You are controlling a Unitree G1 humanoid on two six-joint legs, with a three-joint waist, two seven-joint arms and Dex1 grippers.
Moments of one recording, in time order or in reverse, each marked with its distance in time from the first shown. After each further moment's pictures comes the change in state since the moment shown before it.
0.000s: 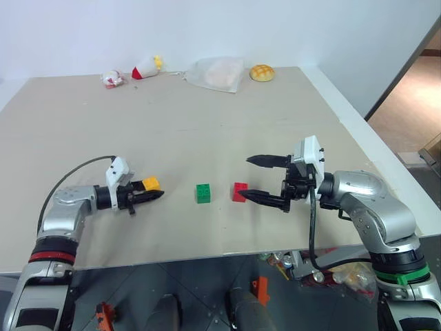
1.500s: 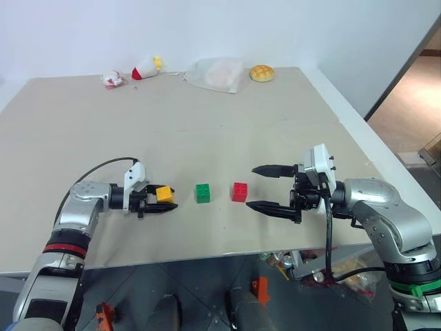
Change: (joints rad) left arm -0.073 -0.044 -0.100 0.108 0.056 -0.179 -0.129; right arm 0.075 -0.064 -0.038 -0.057 0.065 0.042 0.046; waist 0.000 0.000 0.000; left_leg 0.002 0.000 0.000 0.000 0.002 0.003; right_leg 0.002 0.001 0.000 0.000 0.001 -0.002
